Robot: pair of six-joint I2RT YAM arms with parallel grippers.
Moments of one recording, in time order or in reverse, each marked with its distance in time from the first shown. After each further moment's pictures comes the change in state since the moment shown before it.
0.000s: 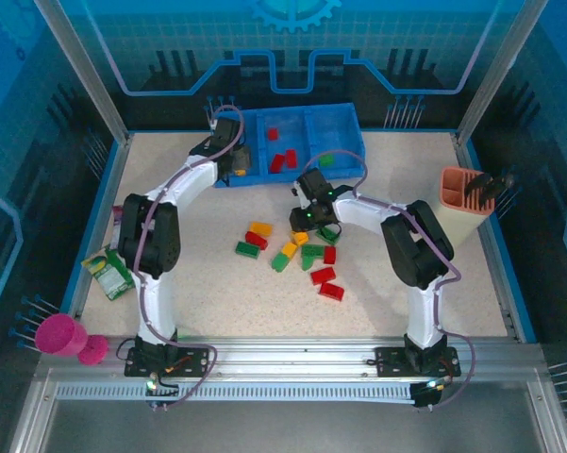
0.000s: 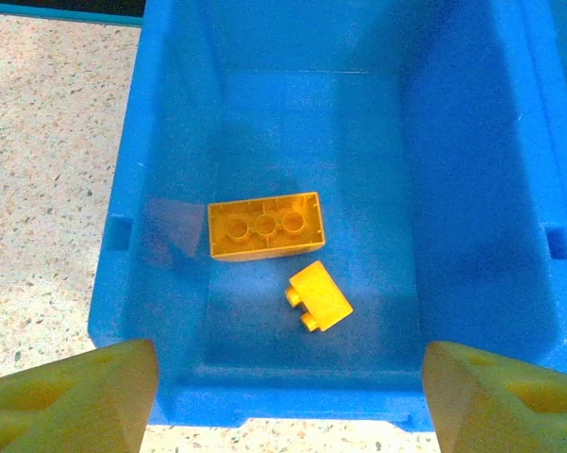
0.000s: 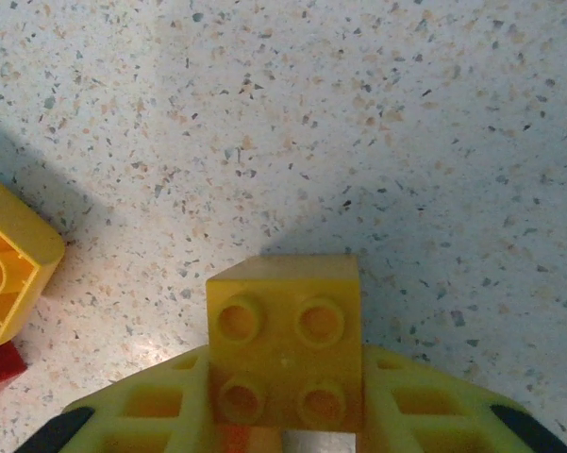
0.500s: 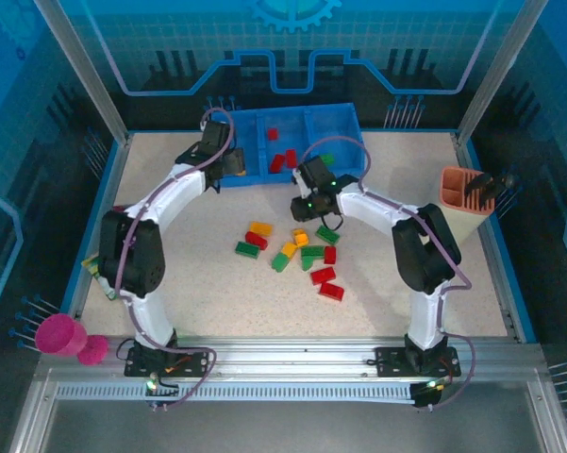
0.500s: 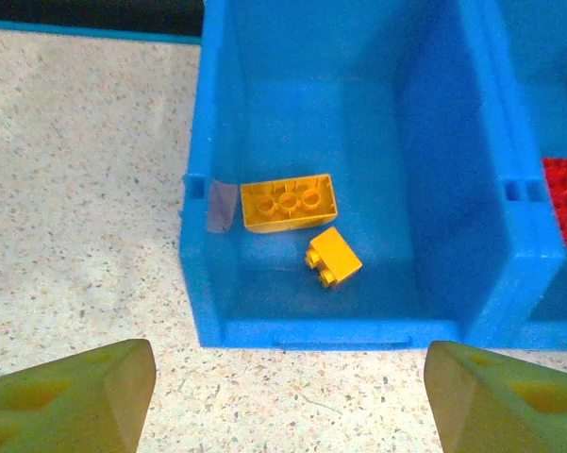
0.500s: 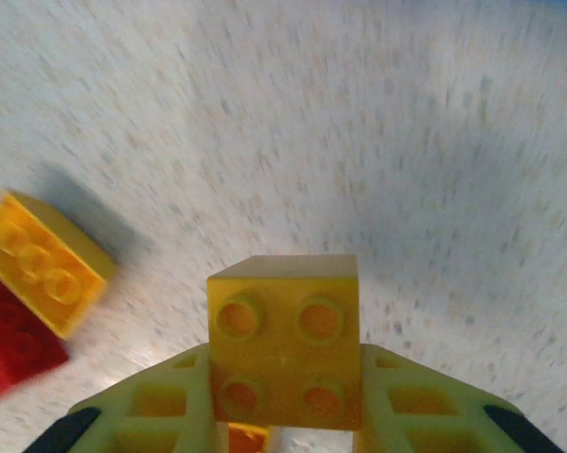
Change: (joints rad) left arm 0.000 -0.219 -0.171 0.007 0.003 0.023; right arm 0.000 -0.066 0.116 -0.092 0.050 -0.069
